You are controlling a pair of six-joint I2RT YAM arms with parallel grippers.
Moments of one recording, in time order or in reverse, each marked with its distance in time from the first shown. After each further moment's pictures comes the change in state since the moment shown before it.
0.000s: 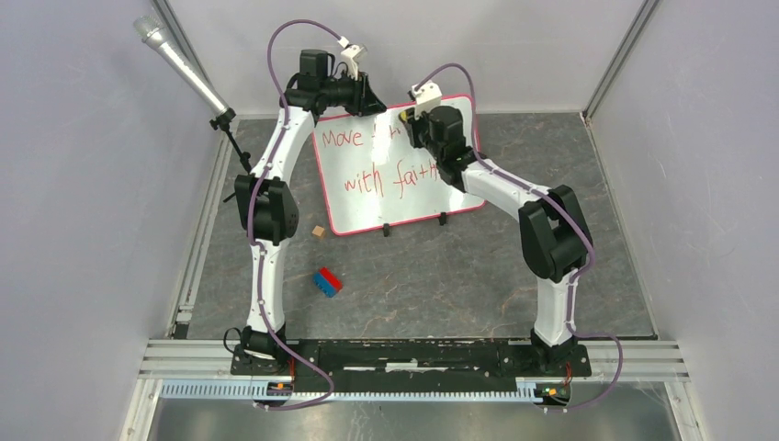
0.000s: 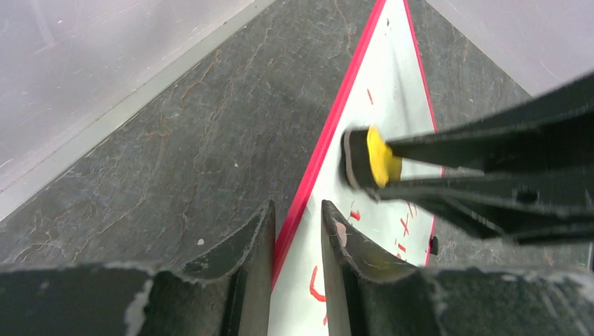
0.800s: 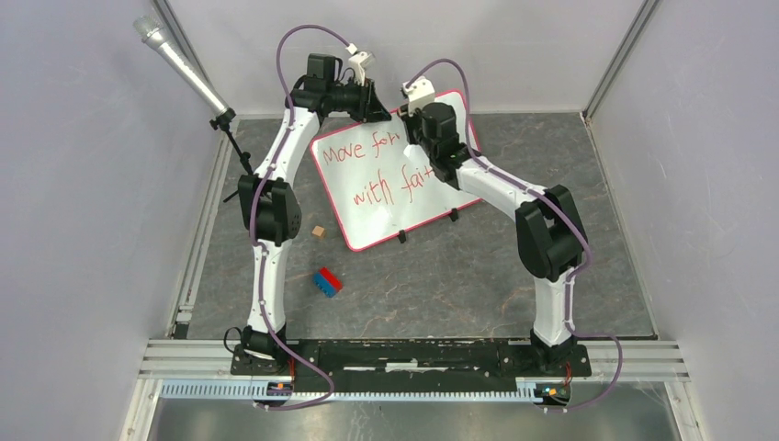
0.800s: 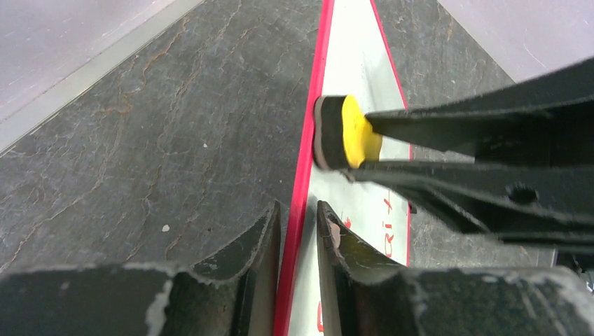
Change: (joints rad) left arm -0.026 0.000 0.000 -0.087 0.007 0.006; right arm 0.001 0.003 0.037 -0.031 0.064 -0.040
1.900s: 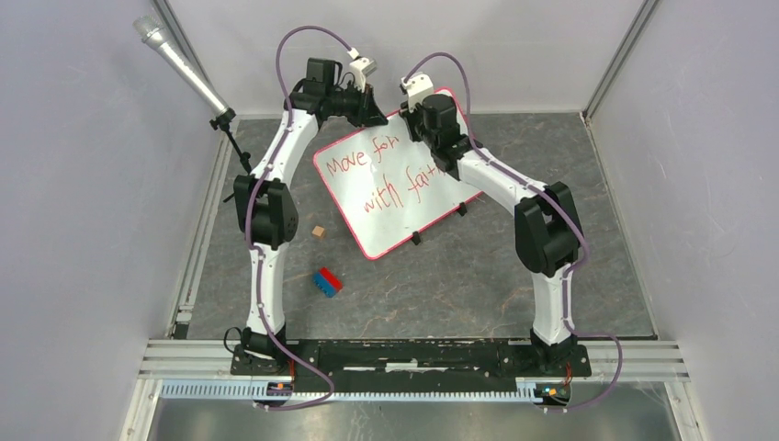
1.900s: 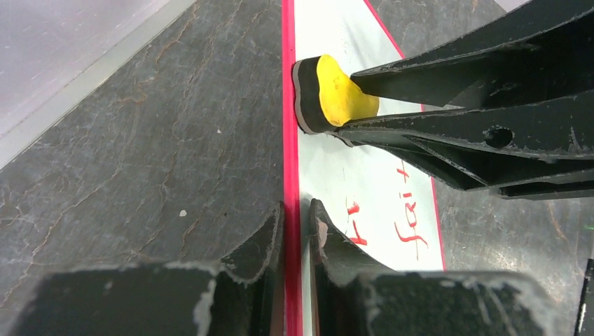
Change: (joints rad) left arm -0.006 -0.060 -0.102 -0.003 -0.037 0.110; right arm -0.018 0.060 0.138 -0.156 -0.054 -0.024
